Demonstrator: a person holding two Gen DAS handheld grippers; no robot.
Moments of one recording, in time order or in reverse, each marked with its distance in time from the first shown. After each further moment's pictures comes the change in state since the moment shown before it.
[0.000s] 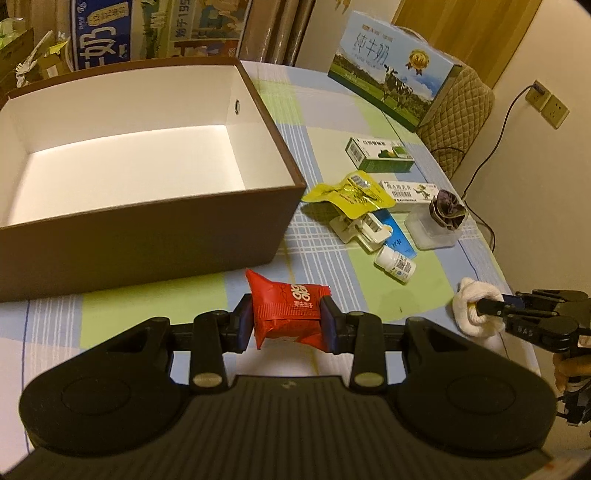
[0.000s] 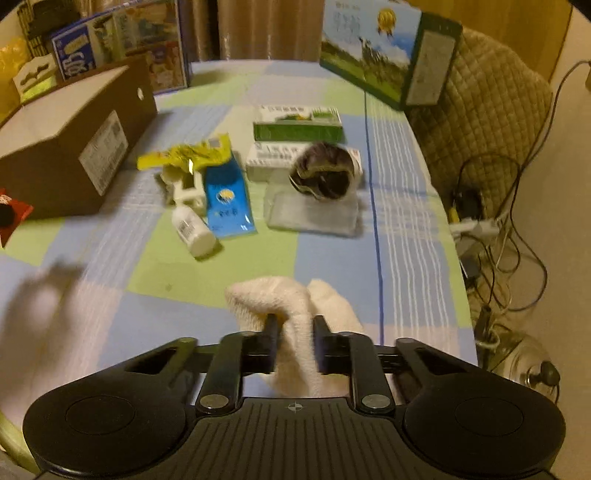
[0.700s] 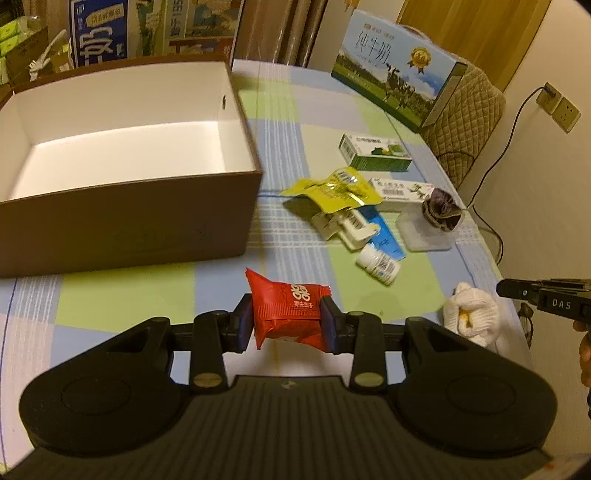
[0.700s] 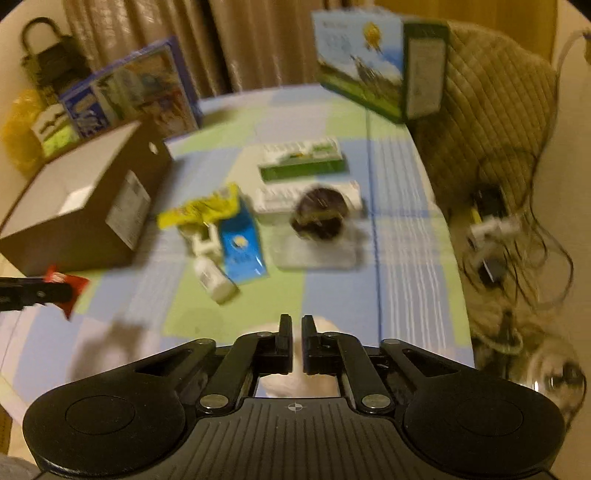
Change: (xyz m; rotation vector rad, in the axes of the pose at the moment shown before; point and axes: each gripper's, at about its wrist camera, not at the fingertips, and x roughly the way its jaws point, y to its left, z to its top) left arm 0.012 -0.043 -0.010 -0.034 -0.003 0.053; right arm -0.027 -0.041 0.027 0.120 -0.005 0.139
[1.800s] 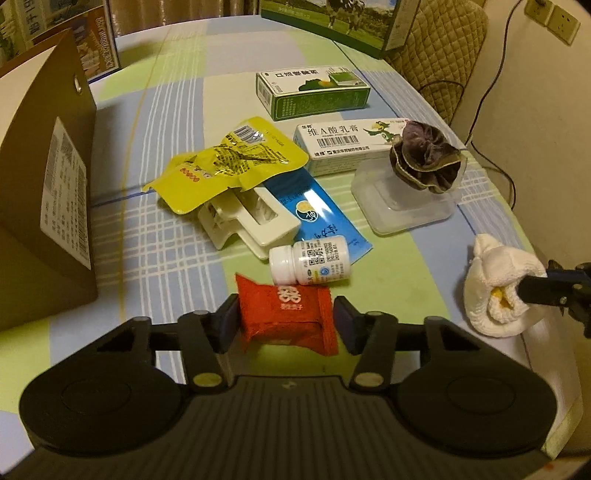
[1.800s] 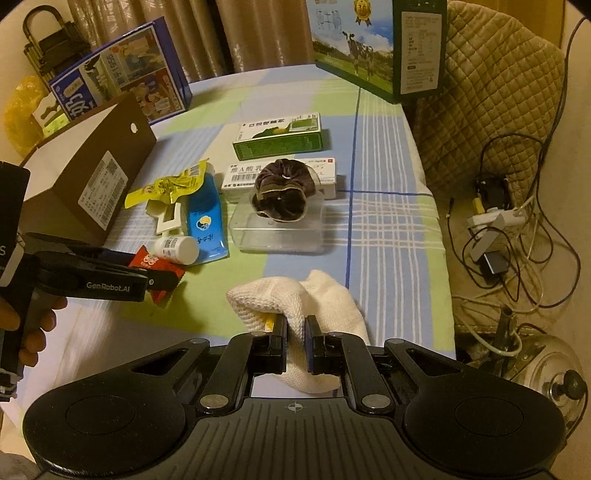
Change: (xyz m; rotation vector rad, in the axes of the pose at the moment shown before) left arm 0.133 -0.102 0.016 0.178 0.114 0.021; right arm 0.025 -0.042 -0.005 -0.054 0.024 0.036
